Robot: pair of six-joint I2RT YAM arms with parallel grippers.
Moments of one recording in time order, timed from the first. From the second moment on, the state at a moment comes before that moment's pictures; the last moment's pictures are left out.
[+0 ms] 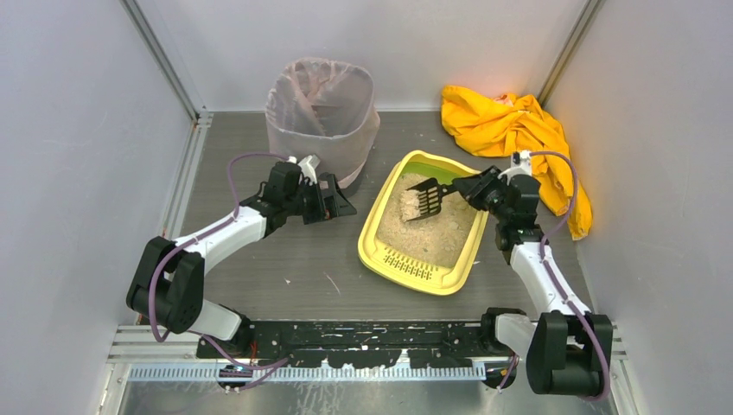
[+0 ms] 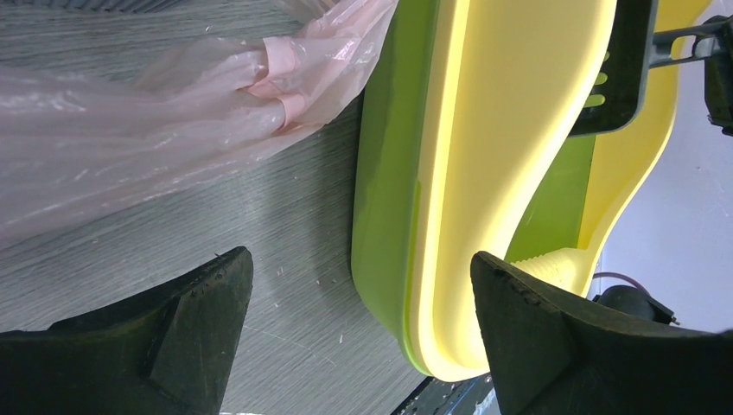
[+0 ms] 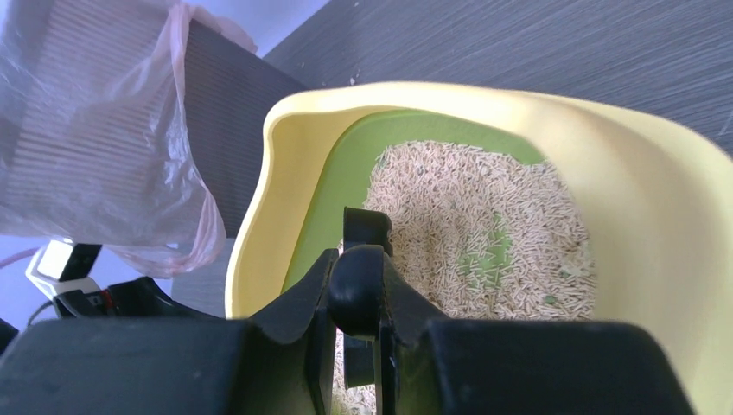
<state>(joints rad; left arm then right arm) -0.45 1.45 0.85 -0.06 0.42 -0.66 -0.03 1.06 0.58 0.19 -0.35 0.71</state>
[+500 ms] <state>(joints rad) -0.45 1.45 0.85 -0.06 0.42 -0.66 -0.27 1.06 0.45 0.50 -0.62 1.00</state>
